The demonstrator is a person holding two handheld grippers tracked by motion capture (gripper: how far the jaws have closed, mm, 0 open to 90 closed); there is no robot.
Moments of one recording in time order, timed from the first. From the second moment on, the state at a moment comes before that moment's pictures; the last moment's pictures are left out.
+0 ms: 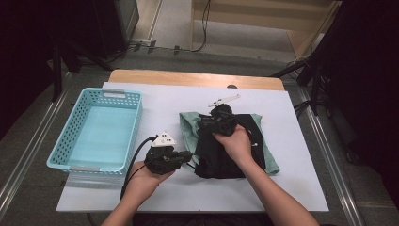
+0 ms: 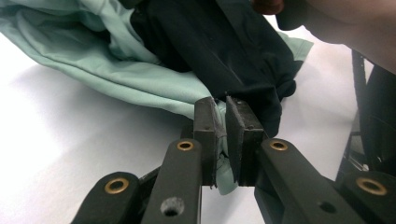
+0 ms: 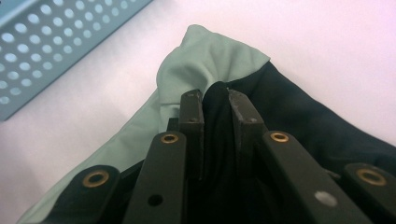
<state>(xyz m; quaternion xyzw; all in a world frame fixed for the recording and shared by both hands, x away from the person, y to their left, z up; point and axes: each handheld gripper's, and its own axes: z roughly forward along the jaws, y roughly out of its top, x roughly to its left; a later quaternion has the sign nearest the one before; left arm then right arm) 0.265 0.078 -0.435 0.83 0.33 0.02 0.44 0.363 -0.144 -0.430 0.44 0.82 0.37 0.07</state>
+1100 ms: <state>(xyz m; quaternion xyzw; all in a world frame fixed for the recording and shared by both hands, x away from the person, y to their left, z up) 0.263 0.026 -0.393 0.85 0.25 0.02 0.47 0.356 -0.187 -0.395 0.45 0.78 0.42 0.08</state>
